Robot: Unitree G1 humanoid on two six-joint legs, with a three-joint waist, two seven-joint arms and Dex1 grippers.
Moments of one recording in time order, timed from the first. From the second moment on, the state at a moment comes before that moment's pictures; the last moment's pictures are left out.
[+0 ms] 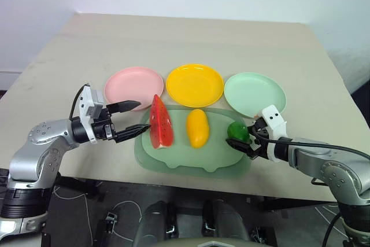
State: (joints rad) left arm -0.20 0.74 0.20 -0.15 -0.65 0.41 -1.12; right arm -0.18 -0.72 -0.08 -0.50 0.81 1.13 0.28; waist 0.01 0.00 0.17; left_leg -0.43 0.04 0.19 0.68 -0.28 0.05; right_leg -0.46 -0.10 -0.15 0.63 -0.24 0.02
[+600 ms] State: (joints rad) left arm -0.16 0.74 0.22 -0.15 -0.64 0.36 -1.13; right arm -0.48 -0.71 -0.14 -0.29 0.76 1.06 0.35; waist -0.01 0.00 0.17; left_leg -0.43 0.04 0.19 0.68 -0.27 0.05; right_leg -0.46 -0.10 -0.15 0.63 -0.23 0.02
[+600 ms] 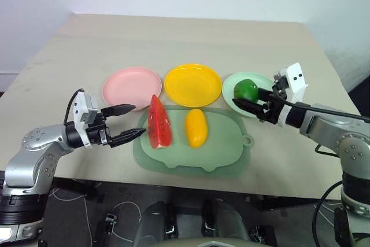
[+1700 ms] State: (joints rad) left arm -0.12 0.74 0.25 -0.17 -0.64 0.36 -1.10; right arm -0.75 -0.67 -0.14 -0.12 0.47 1.31 0.41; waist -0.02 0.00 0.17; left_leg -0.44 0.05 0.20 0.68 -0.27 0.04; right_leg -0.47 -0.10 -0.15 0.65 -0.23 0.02
